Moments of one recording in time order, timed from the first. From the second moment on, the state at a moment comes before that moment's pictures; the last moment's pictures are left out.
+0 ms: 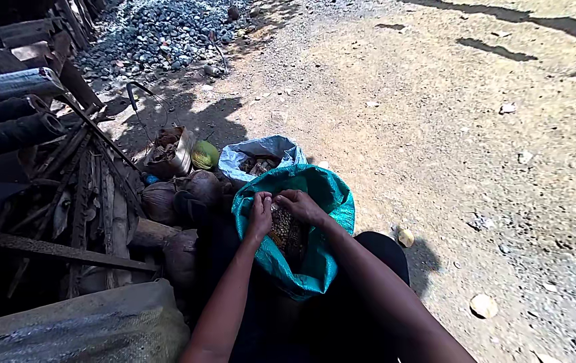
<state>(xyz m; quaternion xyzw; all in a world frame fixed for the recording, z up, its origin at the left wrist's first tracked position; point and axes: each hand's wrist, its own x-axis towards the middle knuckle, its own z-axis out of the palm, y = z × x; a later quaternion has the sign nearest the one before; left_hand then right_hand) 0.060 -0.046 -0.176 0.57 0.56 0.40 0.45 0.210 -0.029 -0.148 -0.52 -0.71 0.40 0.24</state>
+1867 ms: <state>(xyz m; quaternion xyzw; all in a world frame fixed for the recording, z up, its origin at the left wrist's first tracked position) 0.080 -0.019 -0.141 0.78 0.47 -0.36 0.19 0.196 -0.268 0.088 -0.35 -0.92 -0.16 -0.02</state>
